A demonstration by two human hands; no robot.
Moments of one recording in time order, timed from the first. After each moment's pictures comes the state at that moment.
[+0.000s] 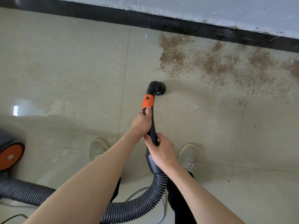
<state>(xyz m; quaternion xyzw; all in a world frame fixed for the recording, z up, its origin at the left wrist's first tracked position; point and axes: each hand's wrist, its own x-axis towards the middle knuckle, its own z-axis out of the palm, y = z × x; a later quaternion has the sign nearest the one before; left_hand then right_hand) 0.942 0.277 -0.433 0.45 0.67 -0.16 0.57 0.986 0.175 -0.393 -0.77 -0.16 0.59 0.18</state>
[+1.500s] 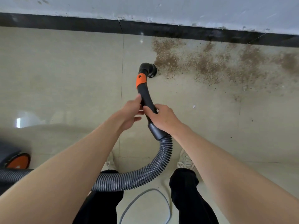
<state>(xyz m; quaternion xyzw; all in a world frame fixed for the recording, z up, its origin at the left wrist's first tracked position) 0.944 0.331 -0.412 0.32 0.65 -0.09 0.69 1.040 0.253 -0.404 -0.76 -0.29 0.56 0.14</state>
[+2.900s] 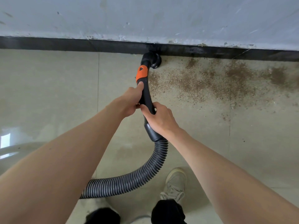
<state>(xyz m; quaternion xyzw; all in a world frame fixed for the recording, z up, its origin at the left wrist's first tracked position) 1.085 0.388 -0.464 0.36 0.63 -0.05 0.68 1.144 0.279 -0.444 -0.78 -0.27 0.52 0.21</state>
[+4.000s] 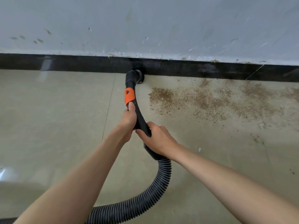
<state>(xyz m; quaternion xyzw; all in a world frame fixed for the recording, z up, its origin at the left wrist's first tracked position) 1.013 0.361 -0.573 0.40 0.66 0.14 0.62 1.089 0.257 -0.551 -0.74 -0.47 0.44 0.19</state>
